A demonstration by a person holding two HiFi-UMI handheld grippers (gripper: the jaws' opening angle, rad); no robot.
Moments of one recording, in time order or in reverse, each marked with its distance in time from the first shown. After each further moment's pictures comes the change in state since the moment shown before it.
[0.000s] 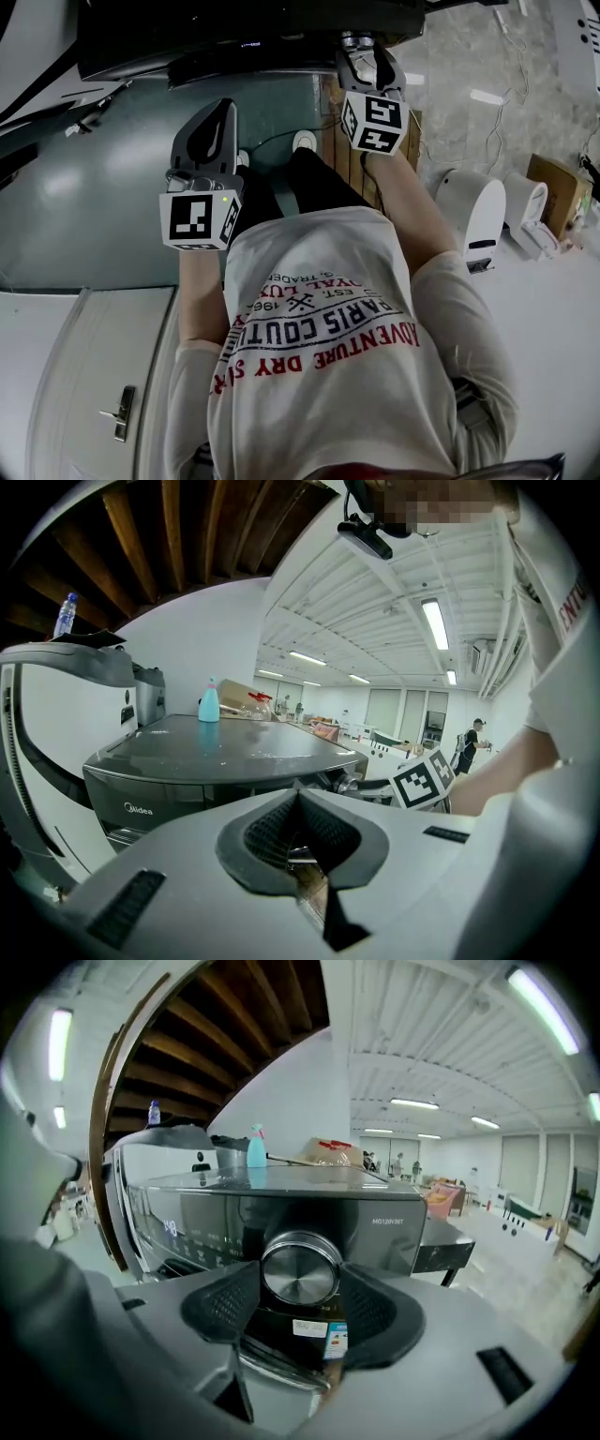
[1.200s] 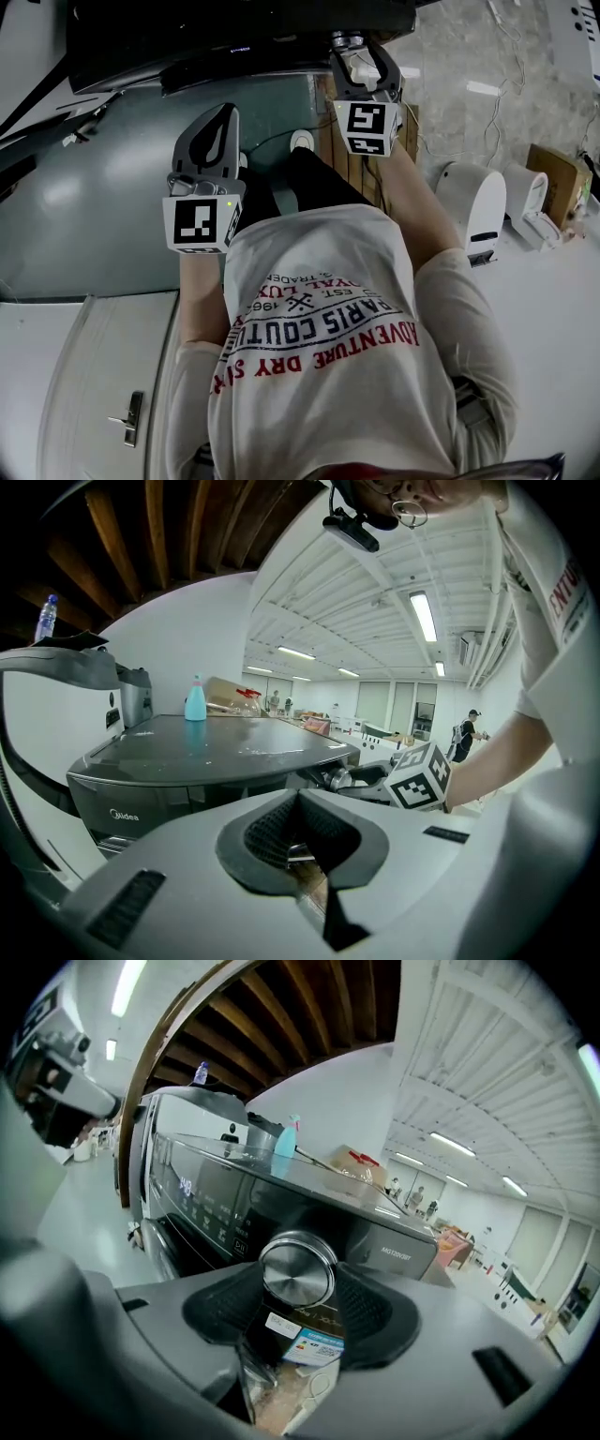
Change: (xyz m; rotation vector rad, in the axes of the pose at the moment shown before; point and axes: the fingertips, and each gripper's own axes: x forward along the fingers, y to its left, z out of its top) left arm 0.009 -0.011 -0.004 0.057 0.025 -0.051; right arm -0.003 0.008 0.005 -0.323 -0.008 0.010
